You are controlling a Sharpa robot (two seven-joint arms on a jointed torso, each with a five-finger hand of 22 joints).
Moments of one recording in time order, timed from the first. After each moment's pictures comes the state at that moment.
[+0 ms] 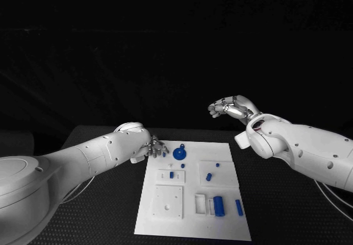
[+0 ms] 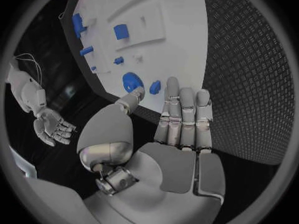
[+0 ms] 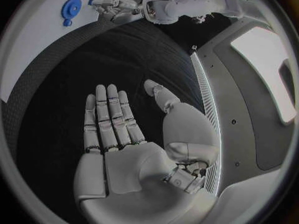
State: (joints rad) left arm 1.25 -0.35 -0.13 0.77 -1.07 0.12 -0.39; left_hand 0.80 -0.13 0.55 -0.06 0.05 0.96 0.11 0.22 0.77 1.20 0.01 0.65 0.38 0.89 -0.05 1.27 0.48 0.02 0.74 -0.08 0.87 1.31; right arm 1.24 -0.69 0.03 1.26 -0.61 -0.38 0.19; right_hand 0.88 -0.10 0.51 -0.26 0.38 0.84 0.19 0.32 0.36 1.03 0.14 0.30 0.07 0.85 0.15 0.51 0.39 0.24 0.49 0.27 0.41 1.16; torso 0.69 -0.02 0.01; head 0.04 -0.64
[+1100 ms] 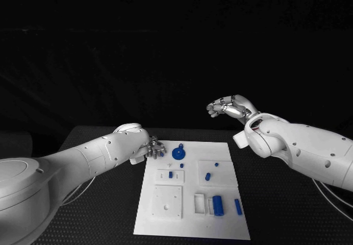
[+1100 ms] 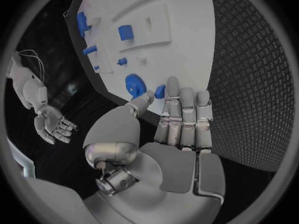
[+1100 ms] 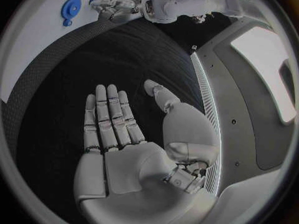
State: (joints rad) left arm 1.24 -0.34 -0.13 0.74 -1.03 0.13 -0.37; left_hand 0.85 0.02 0.55 -0.11 0.05 0.96 0.11 0.25 0.74 1.20 0.01 0.65 0.38 0.88 -0.04 1.27 0.48 0.02 0.74 -0.08 0.86 1.31; right arm 1.24 -0.69 0.03 1.26 -0.61 -0.38 0.19; right_hand 0.88 -0.10 0.51 -0.26 0.38 0.84 0.19 0.32 0.36 1.03 0.14 0.30 0.07 0.85 0.15 0.51 0.39 0.24 0.49 0.27 0.41 1.16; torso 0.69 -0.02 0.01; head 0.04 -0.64
